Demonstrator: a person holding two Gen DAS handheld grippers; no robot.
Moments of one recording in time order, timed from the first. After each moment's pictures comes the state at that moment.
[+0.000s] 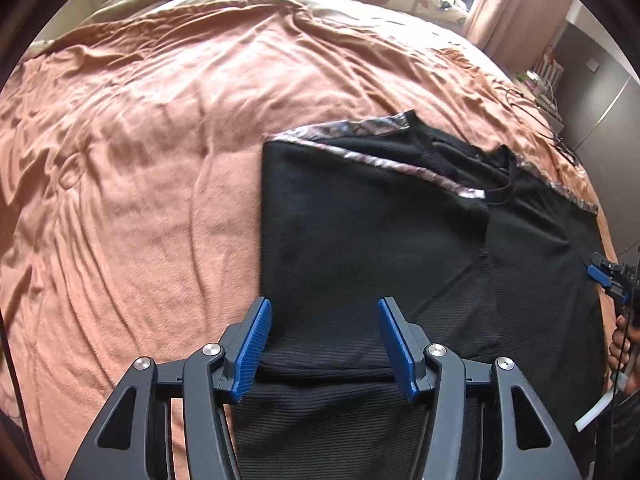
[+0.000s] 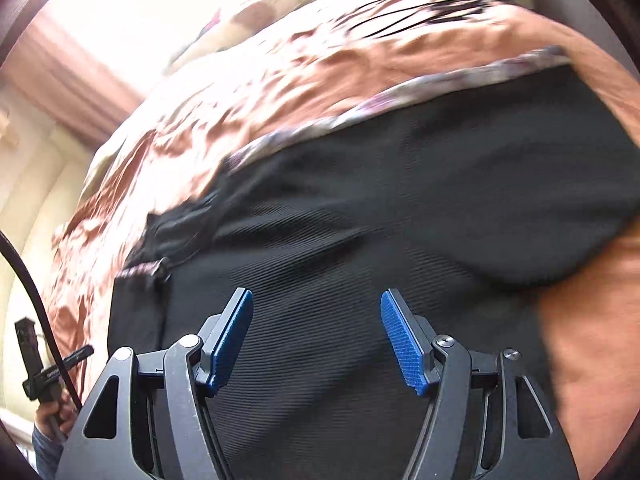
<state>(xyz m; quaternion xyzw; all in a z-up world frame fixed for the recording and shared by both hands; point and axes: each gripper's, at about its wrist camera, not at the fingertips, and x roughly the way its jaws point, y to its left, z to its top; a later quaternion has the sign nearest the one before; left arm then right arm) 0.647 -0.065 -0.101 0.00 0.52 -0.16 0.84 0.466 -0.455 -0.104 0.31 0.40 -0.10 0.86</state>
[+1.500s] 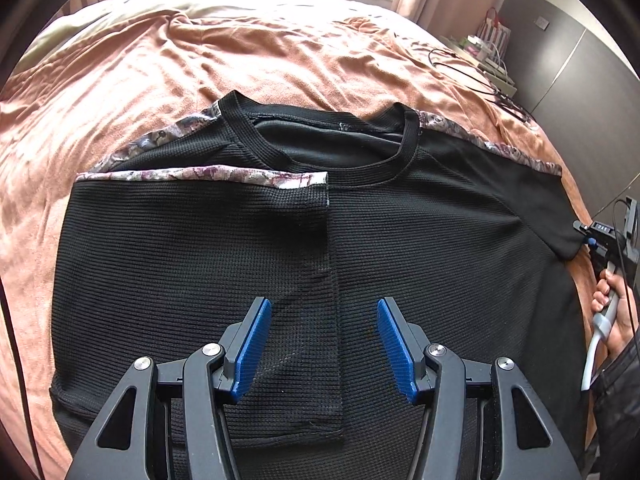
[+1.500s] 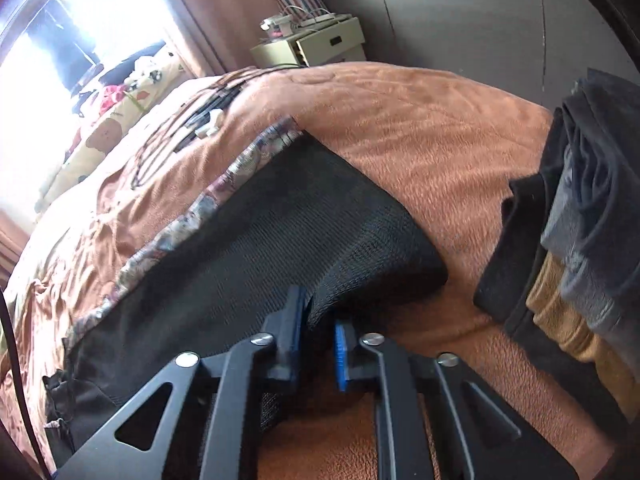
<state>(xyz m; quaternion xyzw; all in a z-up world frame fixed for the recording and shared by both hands) 0.637 -0.227 -0.124 0.03 0.52 -0.24 0.82 0.395 -0.566 -0.097 0.34 0.30 -0.34 0.82</state>
